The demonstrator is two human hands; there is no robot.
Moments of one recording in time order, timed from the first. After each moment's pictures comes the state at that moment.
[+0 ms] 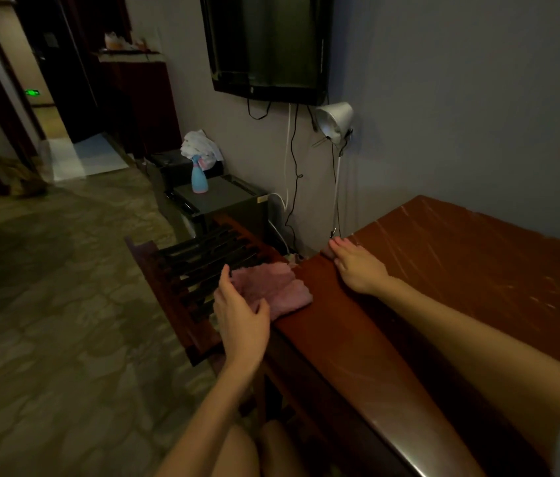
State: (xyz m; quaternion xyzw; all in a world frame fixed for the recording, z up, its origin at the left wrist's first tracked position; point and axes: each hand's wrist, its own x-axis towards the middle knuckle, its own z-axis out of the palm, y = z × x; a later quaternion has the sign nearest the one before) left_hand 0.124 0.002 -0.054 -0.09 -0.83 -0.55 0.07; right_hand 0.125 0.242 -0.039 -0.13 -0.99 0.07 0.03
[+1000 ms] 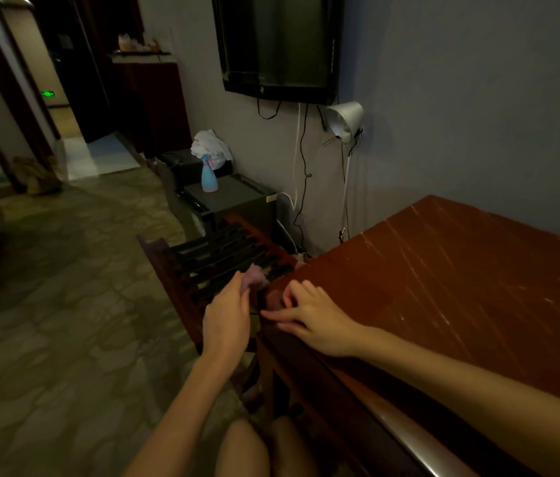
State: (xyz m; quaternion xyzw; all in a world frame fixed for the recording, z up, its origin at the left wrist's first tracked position) left_hand 0.100 -0.038 -0.063 -0.20 -0.90 -0.38 0.10; right_hand 0.174 0.126 -0.036 0.16 -0.98 0.06 0.08
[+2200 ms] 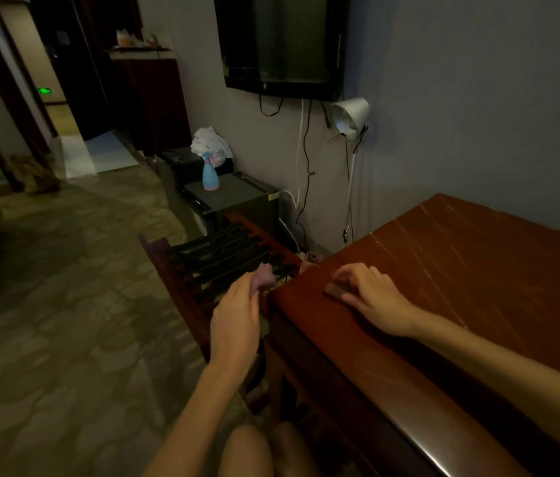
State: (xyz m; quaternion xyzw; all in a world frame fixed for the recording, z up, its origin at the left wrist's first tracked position) left_hand 0.098 -0.039 -0.065 -0.27 -0.85 -0.43 0.17; right_hand 0.176 0.198 -0.039 -0.01 -0.99 0.15 0.08
